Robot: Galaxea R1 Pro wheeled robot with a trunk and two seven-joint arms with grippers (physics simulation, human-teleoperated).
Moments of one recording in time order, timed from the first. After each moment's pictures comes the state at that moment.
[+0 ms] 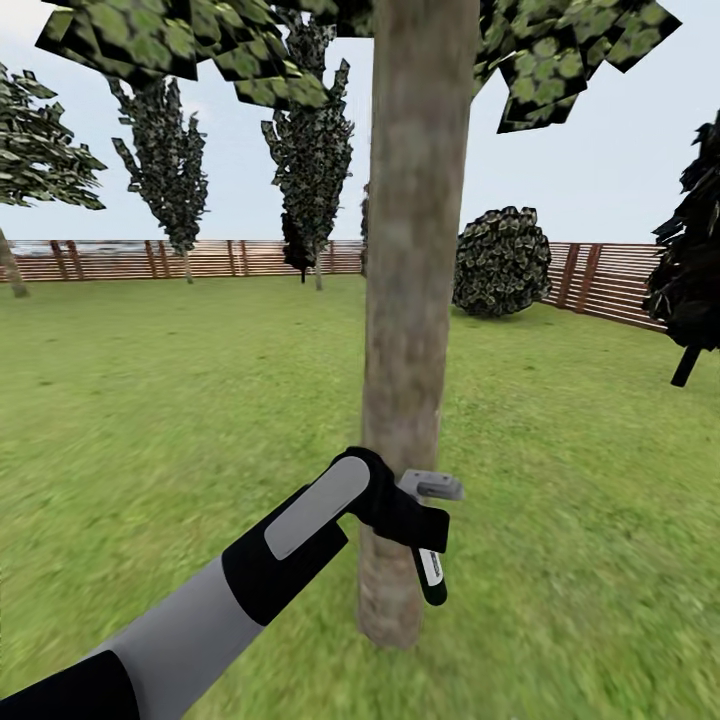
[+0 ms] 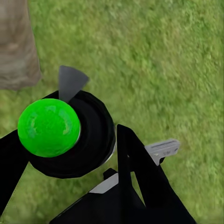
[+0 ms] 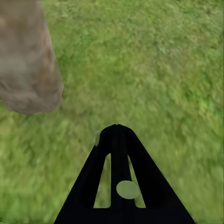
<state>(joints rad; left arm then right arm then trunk) -0.86 -0.16 -0.85 -1.35 1.75 1.01 1.11 -0.14 0.10 0.01 -0.48 -0.08 -0.35 -0.38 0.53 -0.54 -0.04</state>
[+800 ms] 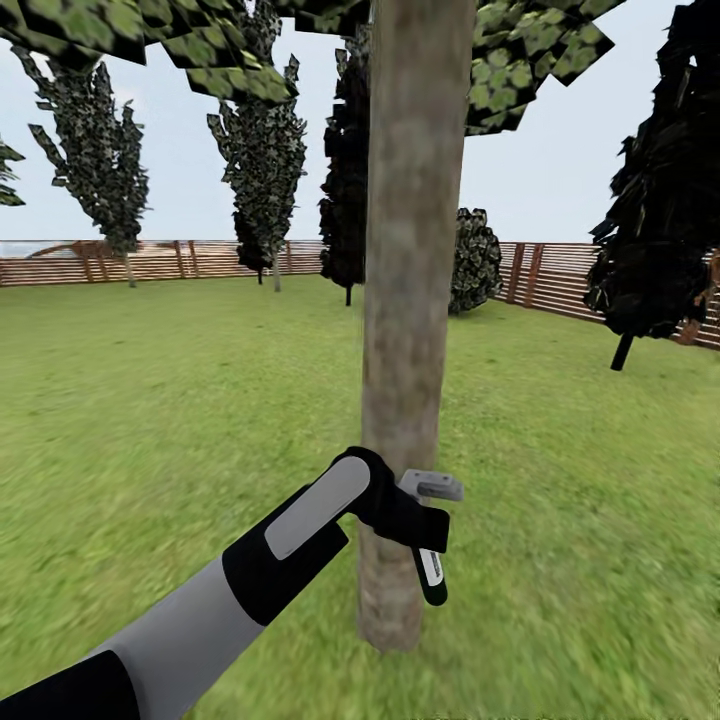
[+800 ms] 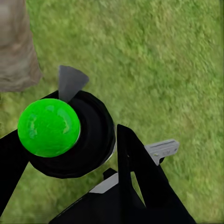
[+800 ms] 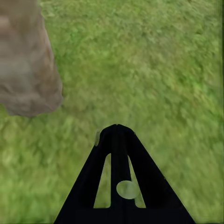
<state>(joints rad) -0.86 -0.16 -0.85 -1.35 1.75 1.01 1.11 -0.14 0.10 0.01 -0.49 -0.08 -0.35 -0.38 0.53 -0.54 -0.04</state>
